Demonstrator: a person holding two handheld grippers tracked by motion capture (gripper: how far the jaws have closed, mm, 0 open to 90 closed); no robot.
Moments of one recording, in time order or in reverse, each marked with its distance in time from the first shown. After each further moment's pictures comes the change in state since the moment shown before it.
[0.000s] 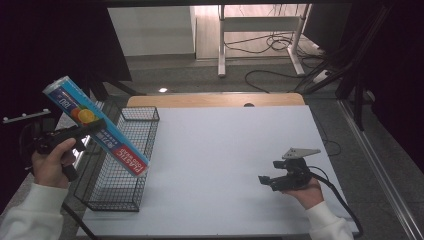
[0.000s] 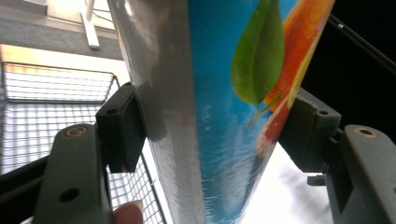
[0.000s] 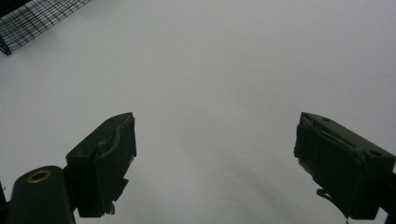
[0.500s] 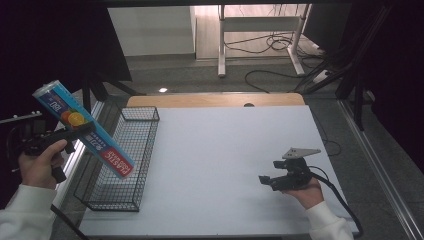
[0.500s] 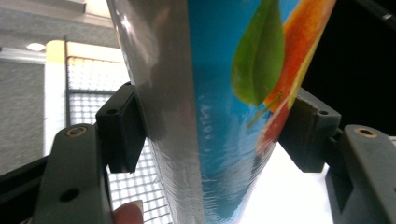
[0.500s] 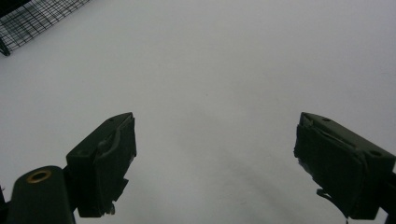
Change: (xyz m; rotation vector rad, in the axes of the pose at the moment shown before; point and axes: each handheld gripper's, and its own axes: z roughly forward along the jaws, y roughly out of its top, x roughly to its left) left arm 0.021 -0.003 -0.009 0.049 0.125 0.010; right arm -0.001 0.000 0.000 0.002 0.000 0.005
